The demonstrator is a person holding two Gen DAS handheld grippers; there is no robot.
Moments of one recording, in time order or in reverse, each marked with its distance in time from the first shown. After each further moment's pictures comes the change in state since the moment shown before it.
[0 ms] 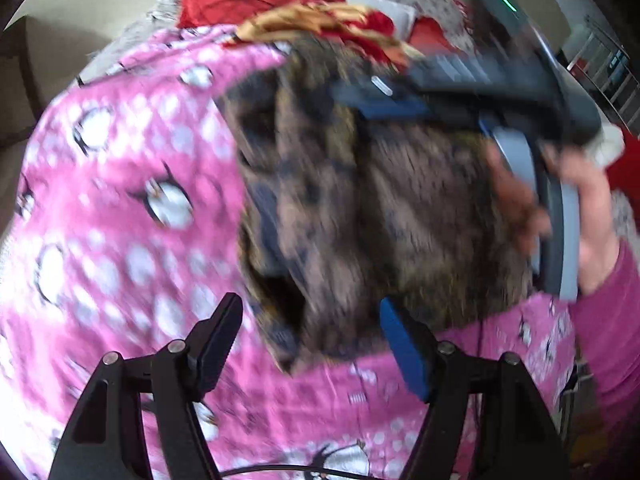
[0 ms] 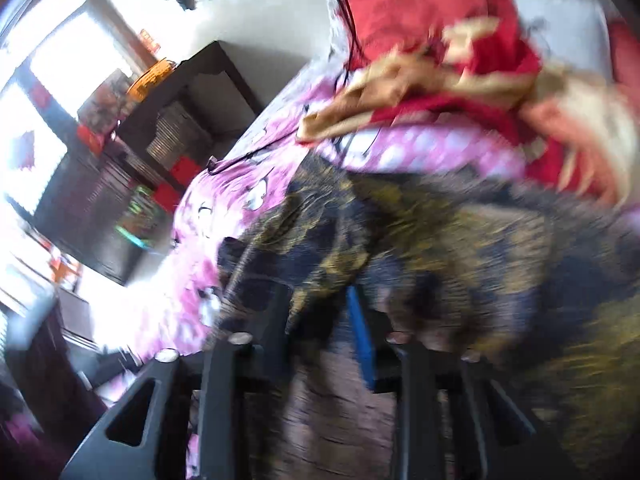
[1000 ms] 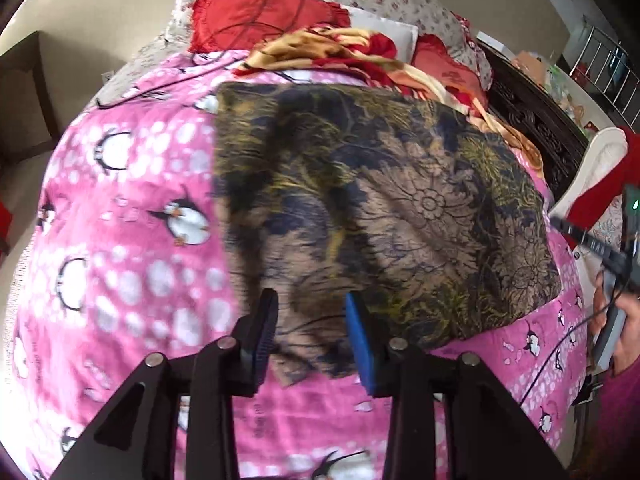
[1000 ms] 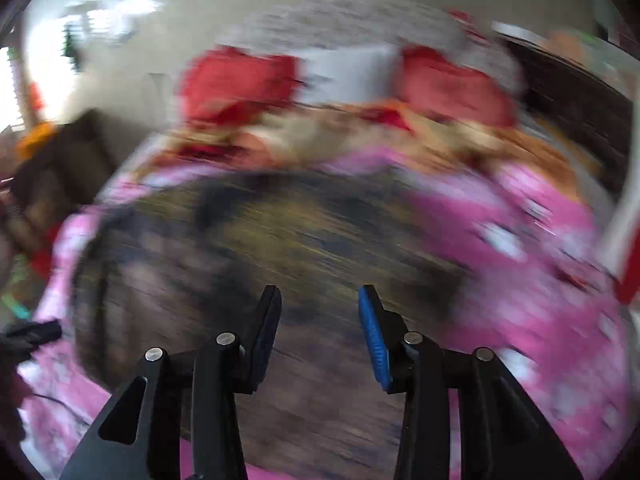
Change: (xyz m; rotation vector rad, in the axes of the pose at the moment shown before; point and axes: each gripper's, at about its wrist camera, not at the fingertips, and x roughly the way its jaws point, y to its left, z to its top) left arm -0.014 -0.007 0.004 0.005 -0.094 0.055; right arm -0.189 -0.106 -0.146 0.164 -0.237 -0.621
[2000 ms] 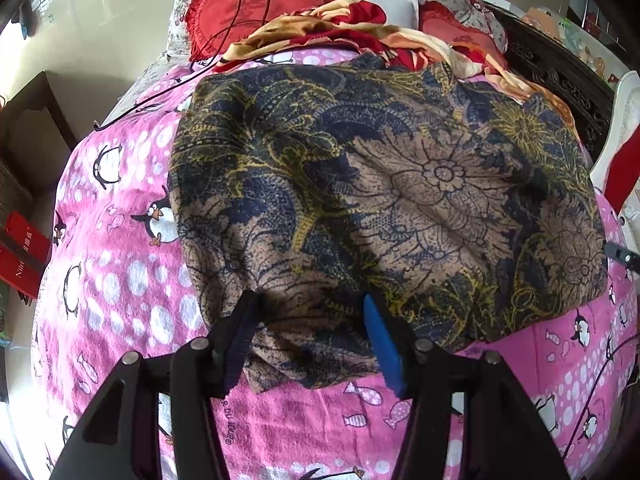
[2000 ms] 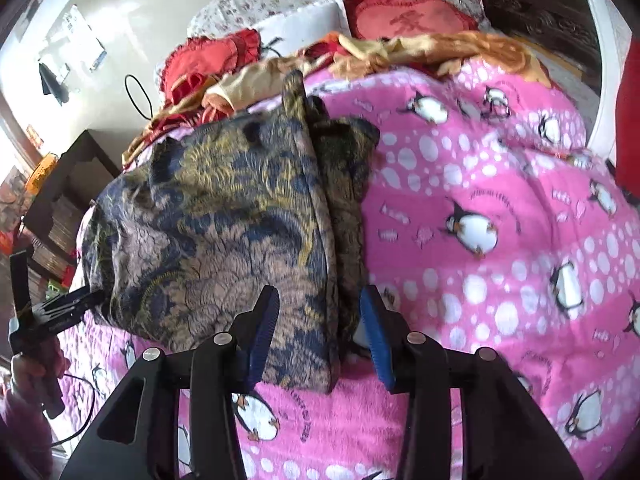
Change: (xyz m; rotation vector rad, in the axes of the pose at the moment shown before) left arm 0.030 -0.041 -0.006 0.101 0.017 0.198; right arm -0.012 -0.053 -0.066 0.157 0.105 0.181
